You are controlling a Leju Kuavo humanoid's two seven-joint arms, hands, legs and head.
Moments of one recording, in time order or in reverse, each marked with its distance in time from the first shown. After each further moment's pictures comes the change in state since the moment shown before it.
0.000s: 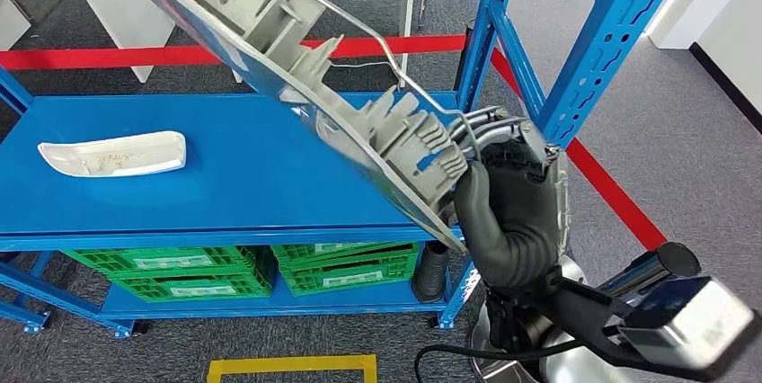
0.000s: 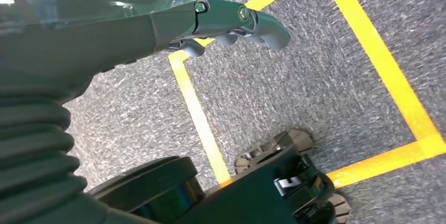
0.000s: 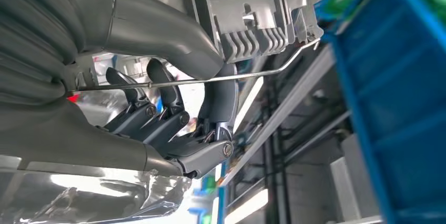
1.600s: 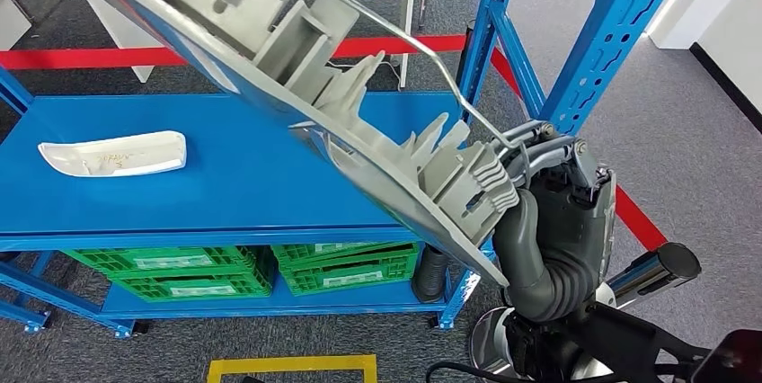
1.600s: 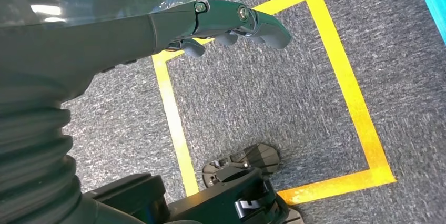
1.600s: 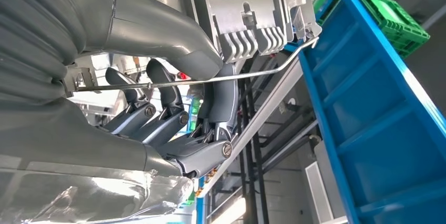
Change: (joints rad) left arm -0.003 -0.001 0.076 0.000 0.059 0.069 -0.106; right arm 0.034 -0.016 -0.008 -0.095 -0.019 0.011 -0.030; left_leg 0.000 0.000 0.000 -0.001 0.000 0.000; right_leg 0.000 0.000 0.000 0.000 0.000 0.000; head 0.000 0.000
